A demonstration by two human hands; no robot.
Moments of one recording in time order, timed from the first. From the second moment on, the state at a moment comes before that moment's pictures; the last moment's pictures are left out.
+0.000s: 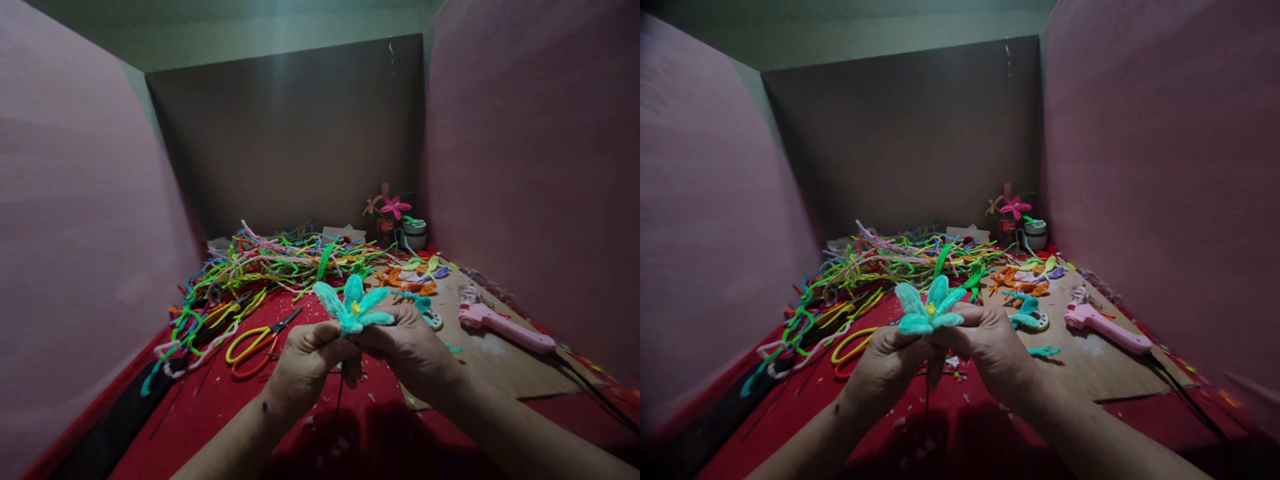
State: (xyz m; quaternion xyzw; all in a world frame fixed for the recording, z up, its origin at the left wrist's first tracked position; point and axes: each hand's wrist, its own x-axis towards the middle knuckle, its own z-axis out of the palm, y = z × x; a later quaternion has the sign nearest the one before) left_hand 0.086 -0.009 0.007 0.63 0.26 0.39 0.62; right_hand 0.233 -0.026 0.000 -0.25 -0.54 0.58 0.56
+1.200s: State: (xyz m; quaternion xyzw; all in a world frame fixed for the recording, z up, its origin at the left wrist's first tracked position) left_hand 0.086 0.005 -0.013 0.52 0.16 0.33 0.77; right_hand 0.226 -0.020 -0.012 -0.22 -0.44 0.69 0.53
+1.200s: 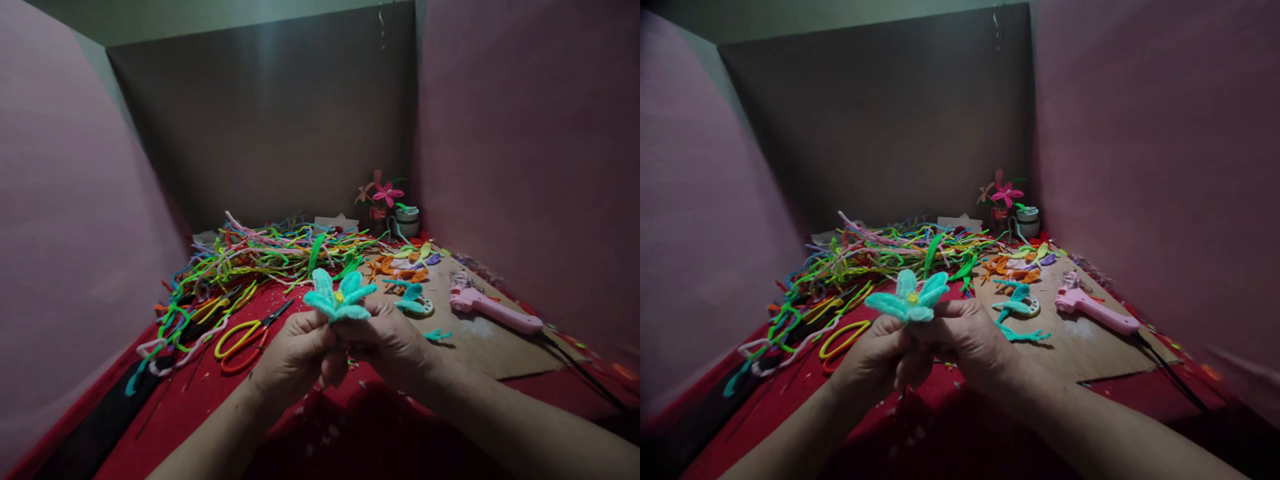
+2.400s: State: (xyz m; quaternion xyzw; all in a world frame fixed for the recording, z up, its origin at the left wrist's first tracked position) left_hand 0.084 0.016 0.002 0.49 0.24 0.41 0.73; right_hand 0.329 0.008 0.005 -0.53 -0.81 -0.01 0.26
